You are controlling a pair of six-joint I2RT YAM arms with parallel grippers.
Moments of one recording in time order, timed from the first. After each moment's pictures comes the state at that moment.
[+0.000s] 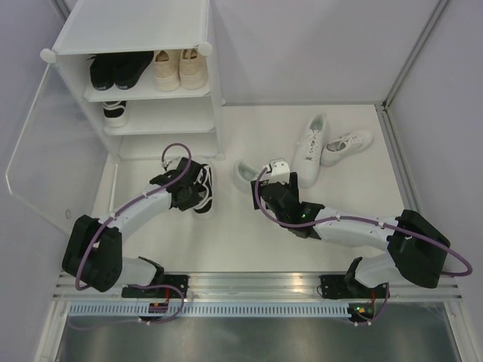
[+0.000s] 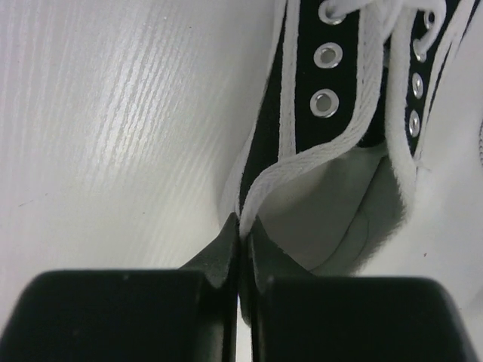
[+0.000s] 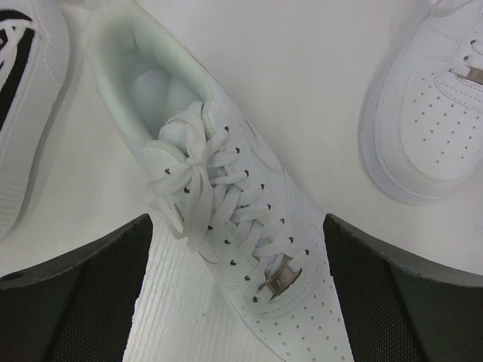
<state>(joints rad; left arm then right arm) -0.45 1.36 0.81 -0.58 -0.27 -0.83 0.98 1.39 0.72 0.10 0.67 0.39</state>
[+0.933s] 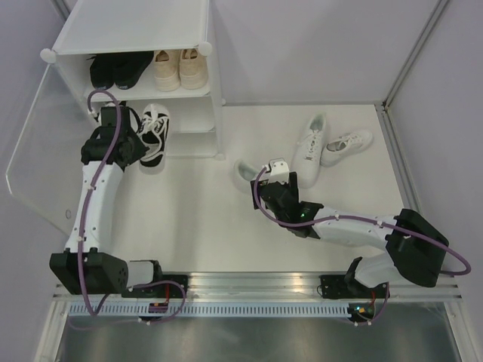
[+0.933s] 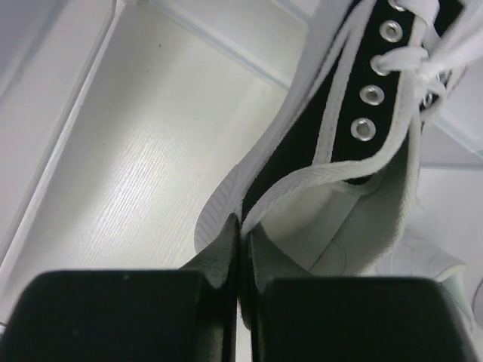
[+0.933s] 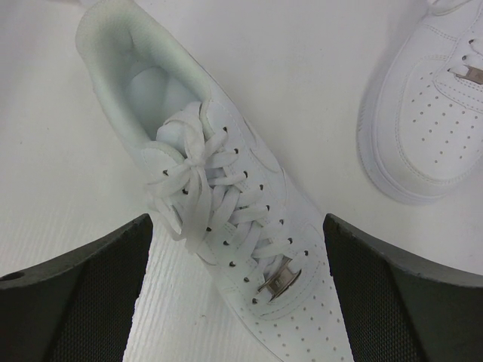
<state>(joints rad) 0.02 1.28 1.40 -0.91 -0.25 -0.52 0.98 1.40 0.73 0.09 0.68 0.39</state>
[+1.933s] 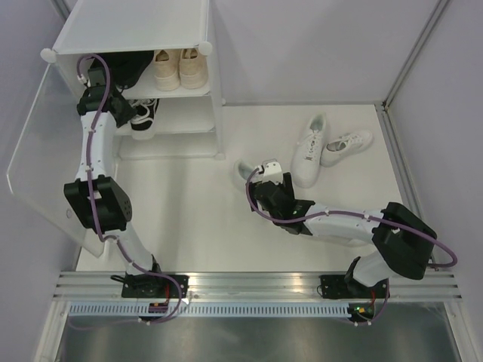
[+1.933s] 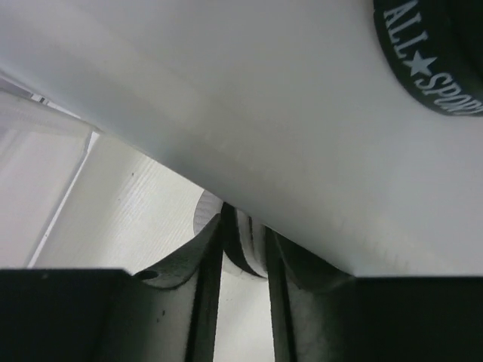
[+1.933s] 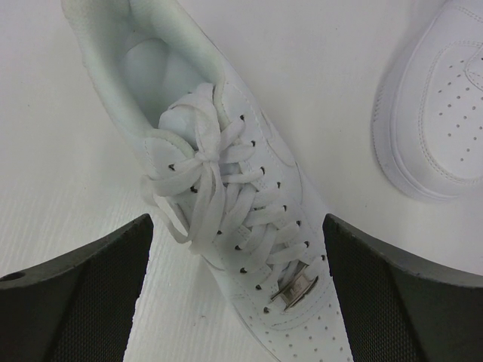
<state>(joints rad) 0.17 1.85 1.91 -0.82 -0.13 -0.47 0.98 1.49 0.78 0.05 0.66 0.39</state>
